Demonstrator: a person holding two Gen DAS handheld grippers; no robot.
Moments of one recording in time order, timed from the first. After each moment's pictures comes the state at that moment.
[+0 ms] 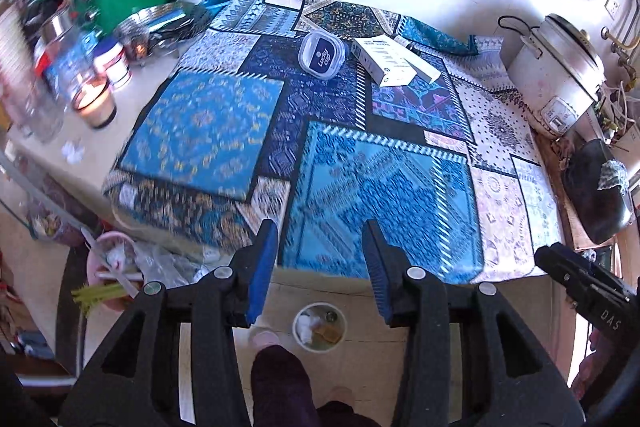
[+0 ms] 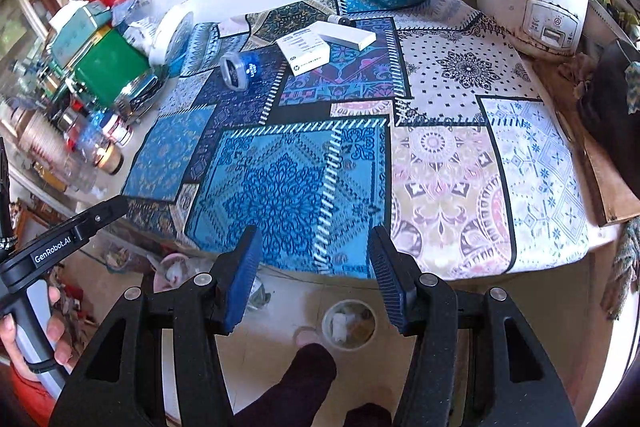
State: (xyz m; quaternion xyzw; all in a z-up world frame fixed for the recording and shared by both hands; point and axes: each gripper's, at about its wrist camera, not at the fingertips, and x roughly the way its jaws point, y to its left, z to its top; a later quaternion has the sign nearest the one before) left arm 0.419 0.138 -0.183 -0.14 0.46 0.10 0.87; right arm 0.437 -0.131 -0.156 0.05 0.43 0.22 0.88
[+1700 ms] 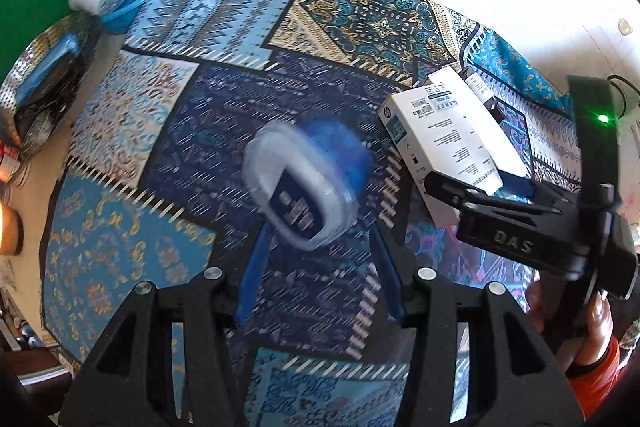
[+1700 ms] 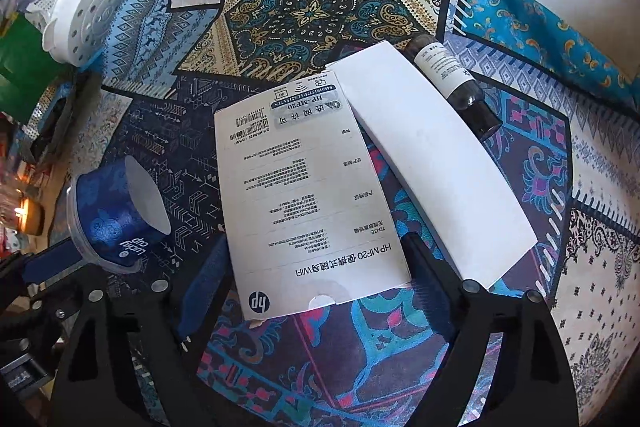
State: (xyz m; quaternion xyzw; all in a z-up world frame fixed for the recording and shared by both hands) left arm 0.723 0.196 -0.249 -0.19 0.54 0.13 0.81; right arm 0.787 0.022 -0.196 -0.08 0.51 0.32 0.79
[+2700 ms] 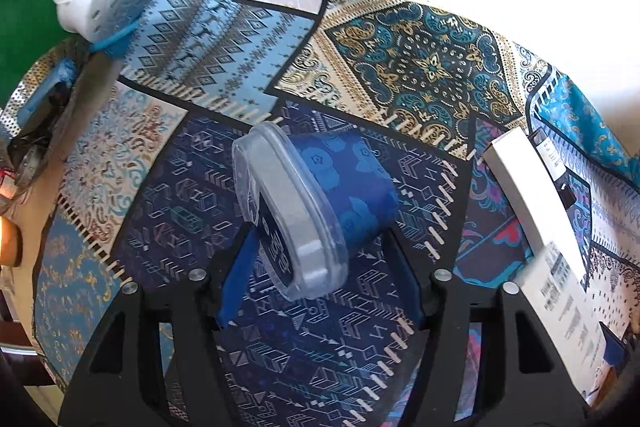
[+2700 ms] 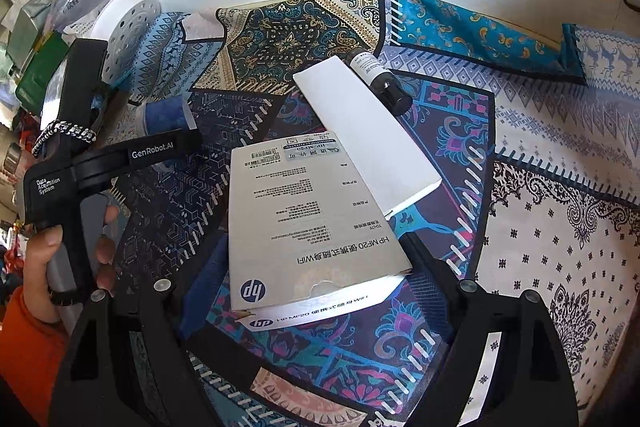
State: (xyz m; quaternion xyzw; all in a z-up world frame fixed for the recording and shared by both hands) left arm 0.793 0.208 -0.291 -0.17 0.51 0.24 0.81; right arm 0.750 -0.054 -0.169 -0.05 0.47 0.33 0.82
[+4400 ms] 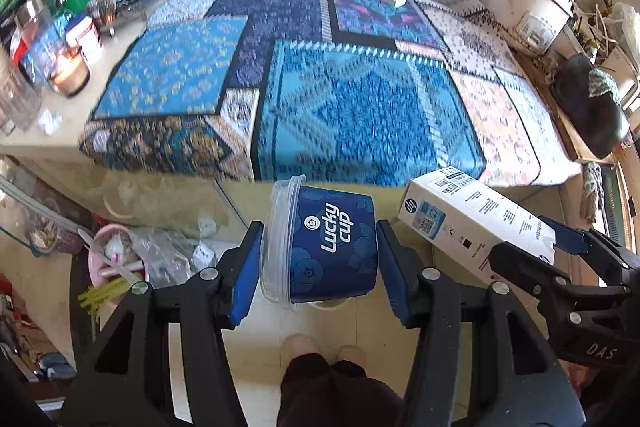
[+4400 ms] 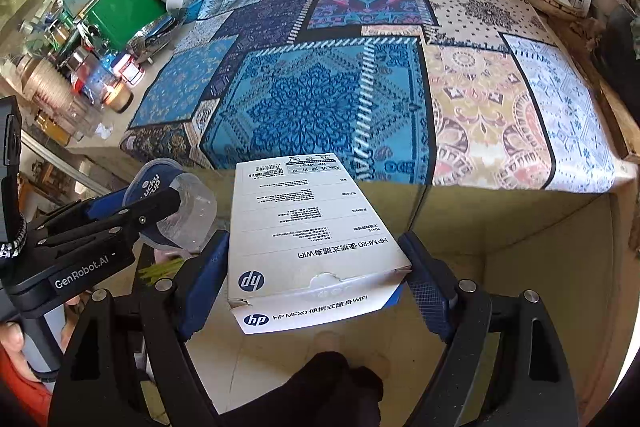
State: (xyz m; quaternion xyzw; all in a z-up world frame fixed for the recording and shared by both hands) left arm 0.353 0.086 -0.244 -0.09 0.51 0.04 0.85; right arm 0.360 -0.112 -0.216 0.02 0.47 0.23 0.85
